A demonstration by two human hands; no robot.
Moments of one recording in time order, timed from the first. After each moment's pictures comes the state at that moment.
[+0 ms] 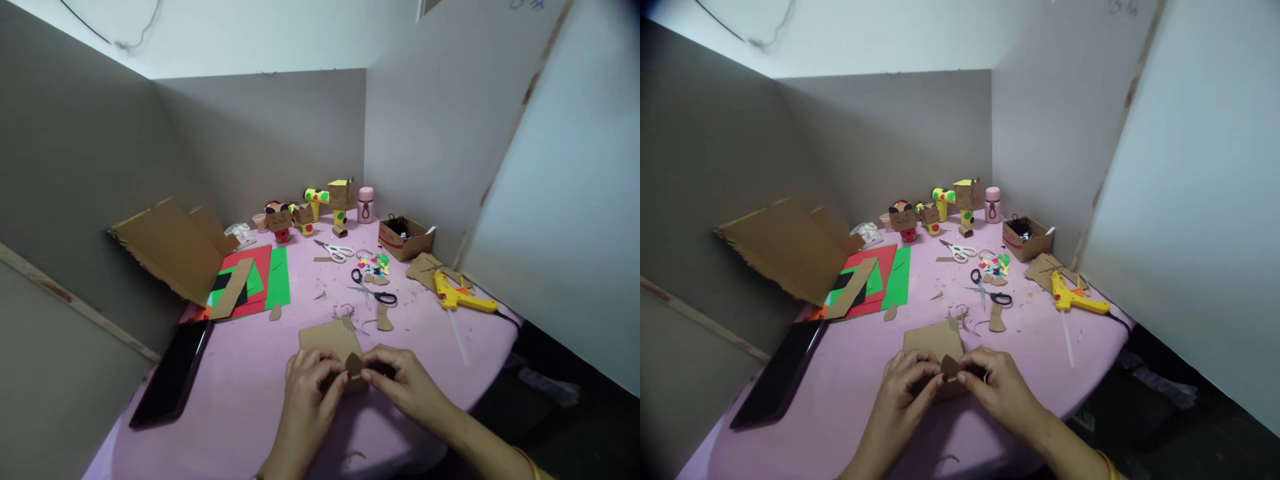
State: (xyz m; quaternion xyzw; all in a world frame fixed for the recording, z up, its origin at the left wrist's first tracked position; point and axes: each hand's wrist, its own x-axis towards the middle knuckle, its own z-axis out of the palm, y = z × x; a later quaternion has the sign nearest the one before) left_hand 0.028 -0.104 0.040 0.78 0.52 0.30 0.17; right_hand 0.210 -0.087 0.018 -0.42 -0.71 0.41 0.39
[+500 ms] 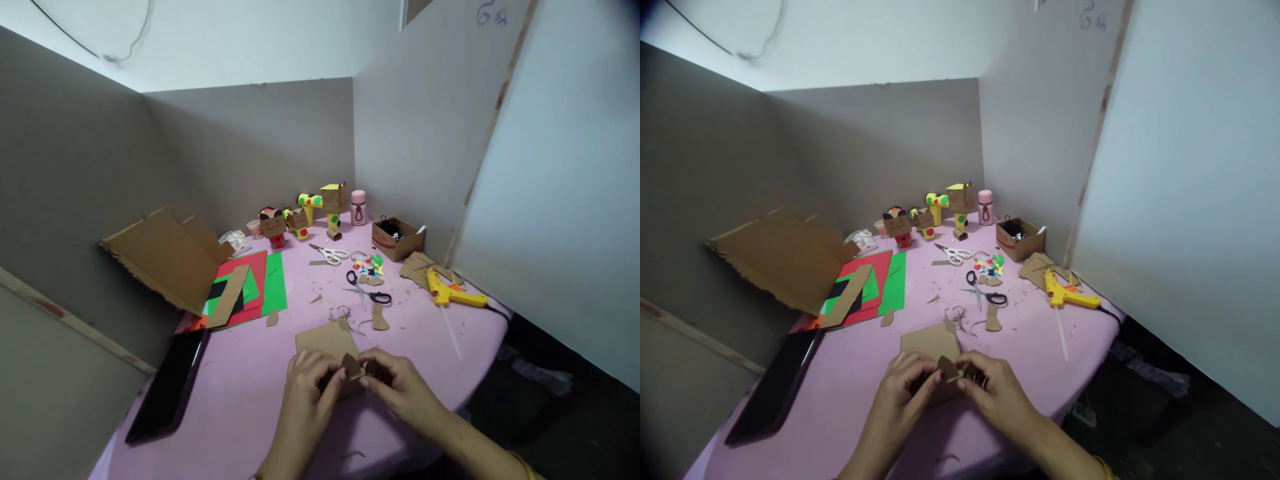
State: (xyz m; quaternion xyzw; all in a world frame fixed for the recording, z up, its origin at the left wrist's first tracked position) left_hand 0.032 -0.099 0.046 0.79 0.51 0.29 0.18; right_hand 0.209 -0.096 0.007 -0.42 -0.69 0.42 0.42
